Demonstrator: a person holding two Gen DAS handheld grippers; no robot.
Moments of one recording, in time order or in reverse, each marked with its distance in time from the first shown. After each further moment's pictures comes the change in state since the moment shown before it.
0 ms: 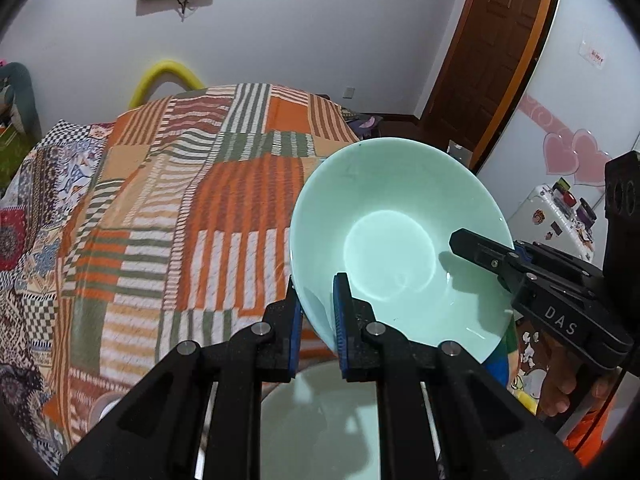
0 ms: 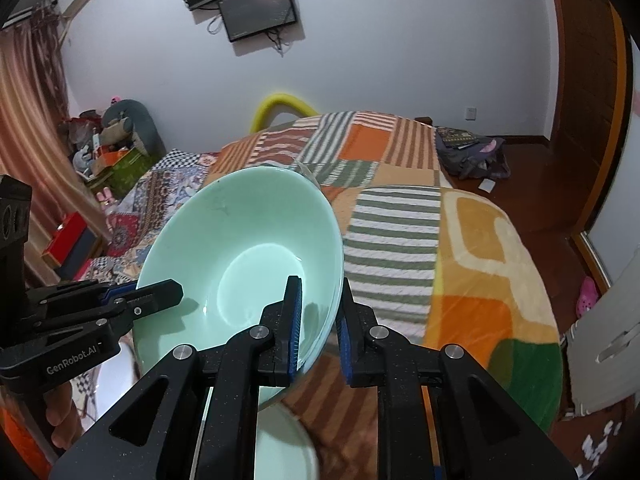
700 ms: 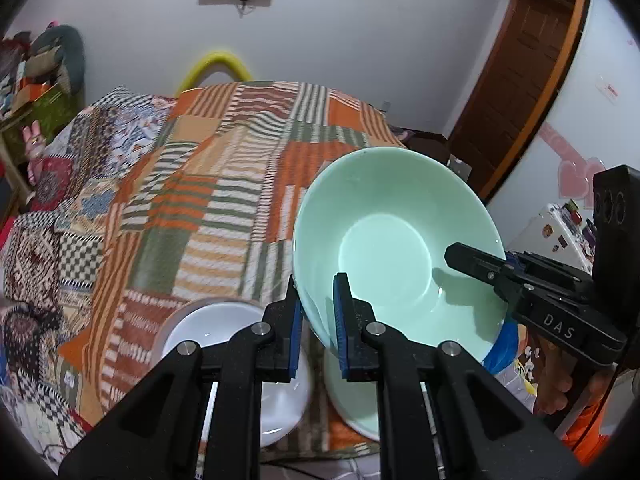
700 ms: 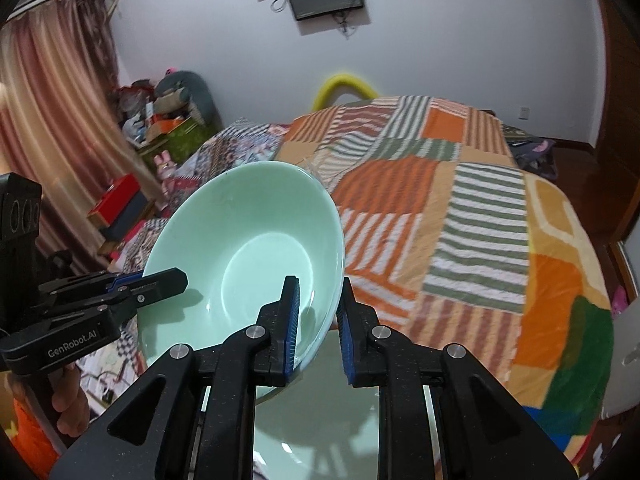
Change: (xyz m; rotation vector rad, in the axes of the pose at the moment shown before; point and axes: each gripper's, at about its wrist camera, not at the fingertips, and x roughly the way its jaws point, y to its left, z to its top) left arm -0.091 0.078 -0.082 -0.133 -0.042 0.068; right arm 0.005 0.092 -0.041 -0.088 0.060 0.154
